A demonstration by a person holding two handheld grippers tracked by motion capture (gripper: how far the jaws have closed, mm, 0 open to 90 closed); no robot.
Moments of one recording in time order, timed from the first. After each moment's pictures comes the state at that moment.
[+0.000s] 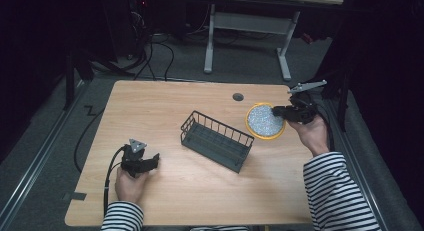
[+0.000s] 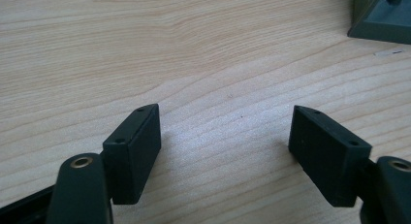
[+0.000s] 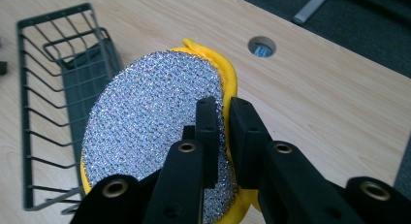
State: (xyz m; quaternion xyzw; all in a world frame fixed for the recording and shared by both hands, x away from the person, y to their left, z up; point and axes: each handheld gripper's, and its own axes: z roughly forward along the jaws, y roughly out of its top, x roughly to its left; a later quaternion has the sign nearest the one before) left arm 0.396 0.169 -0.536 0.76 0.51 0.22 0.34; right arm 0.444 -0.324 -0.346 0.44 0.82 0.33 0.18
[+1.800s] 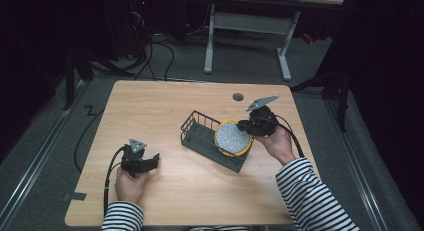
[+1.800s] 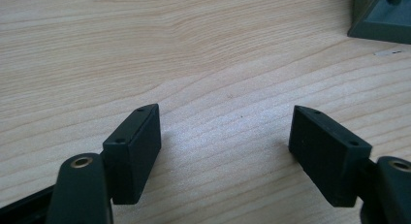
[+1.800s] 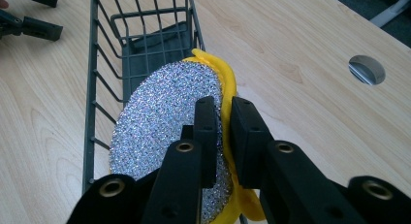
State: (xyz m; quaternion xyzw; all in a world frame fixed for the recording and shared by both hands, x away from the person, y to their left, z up) left arm 0.396 0.169 -0.537 0.76 0.51 0.22 0.34; right arm 0.441 -0.233 -0.393 0.34 0.87 0.32 0.15
